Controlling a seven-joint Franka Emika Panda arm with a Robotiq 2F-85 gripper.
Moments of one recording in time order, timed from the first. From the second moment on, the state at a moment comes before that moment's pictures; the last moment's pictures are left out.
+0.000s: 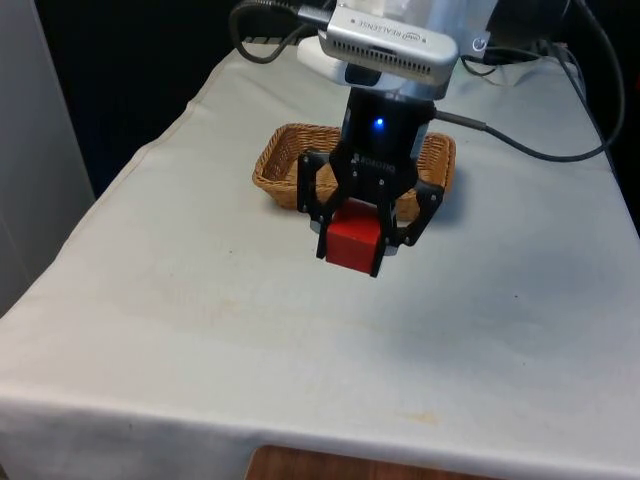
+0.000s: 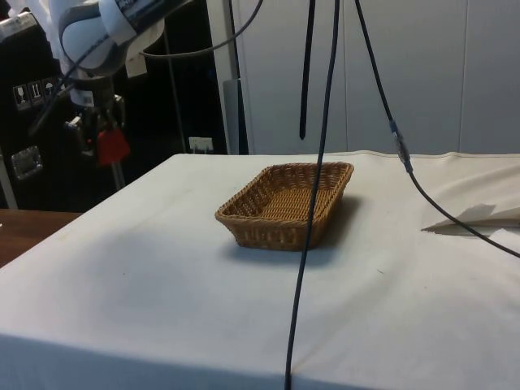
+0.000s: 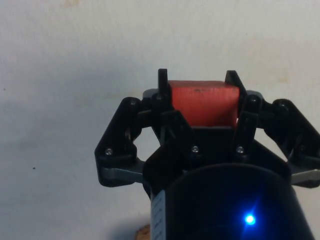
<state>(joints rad) 0.32 0.97 -0.50 -1.09 0.19 2.24 0.08</state>
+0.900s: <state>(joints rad) 0.33 0.94 -0.50 -1.10 0.18 2.21 0.05</state>
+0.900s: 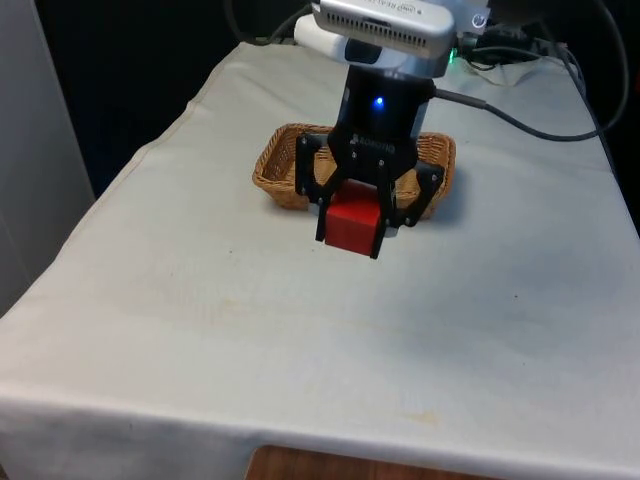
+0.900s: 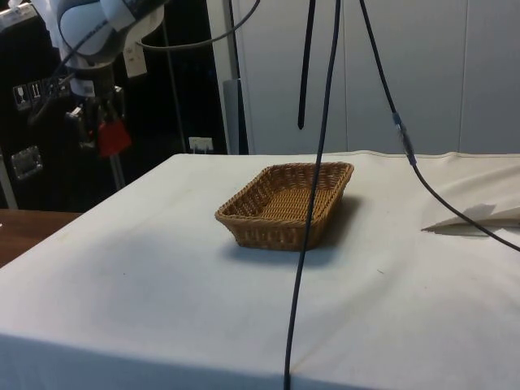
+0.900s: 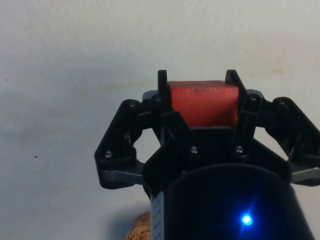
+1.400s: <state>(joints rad) 0.33 0.88 -0.50 -1.10 0.16 2.13 0.04</state>
